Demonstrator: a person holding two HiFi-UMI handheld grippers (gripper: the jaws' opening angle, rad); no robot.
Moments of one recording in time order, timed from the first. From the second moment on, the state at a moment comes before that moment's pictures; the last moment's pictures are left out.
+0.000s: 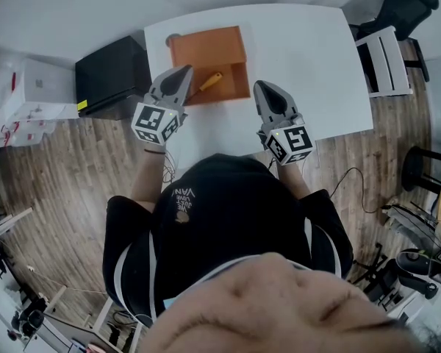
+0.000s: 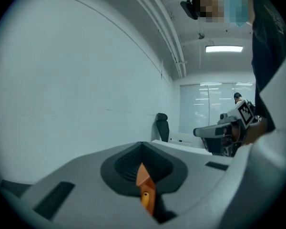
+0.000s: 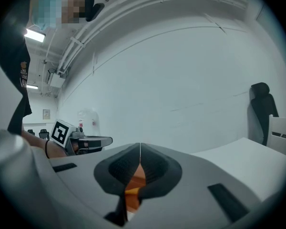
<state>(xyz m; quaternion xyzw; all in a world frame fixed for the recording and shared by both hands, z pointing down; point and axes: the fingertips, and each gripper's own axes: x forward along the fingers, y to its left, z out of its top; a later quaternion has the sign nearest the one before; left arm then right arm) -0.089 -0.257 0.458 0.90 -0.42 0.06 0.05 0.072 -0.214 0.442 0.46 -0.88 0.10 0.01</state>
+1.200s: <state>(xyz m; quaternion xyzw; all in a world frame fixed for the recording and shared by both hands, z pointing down) -0.051 -0.278 0.593 0.89 -0.32 0.31 0.13 0.081 -0.237 0.458 0.45 -0.89 0.12 0.01</state>
